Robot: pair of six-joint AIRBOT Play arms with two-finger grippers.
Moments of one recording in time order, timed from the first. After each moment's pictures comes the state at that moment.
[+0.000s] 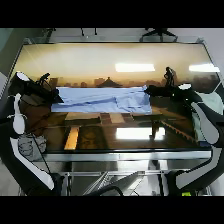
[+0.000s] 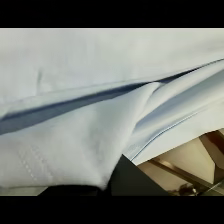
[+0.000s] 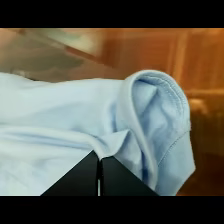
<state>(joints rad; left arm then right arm) 0.24 -2.07 1.86 1.03 -1.56 -1.24 -0.10 -1.79 1.28 -0.46 0.81 0.81</state>
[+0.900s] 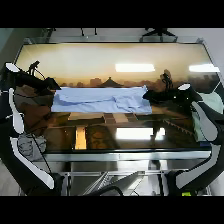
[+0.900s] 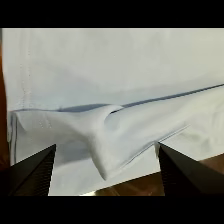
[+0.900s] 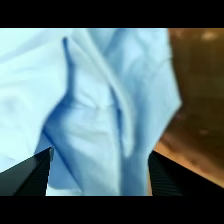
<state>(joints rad) 0.27 -2.06 2.04 1.03 -1.54 -1.35 -0.11 -1.82 1.31 -0.64 1.00 1.02</state>
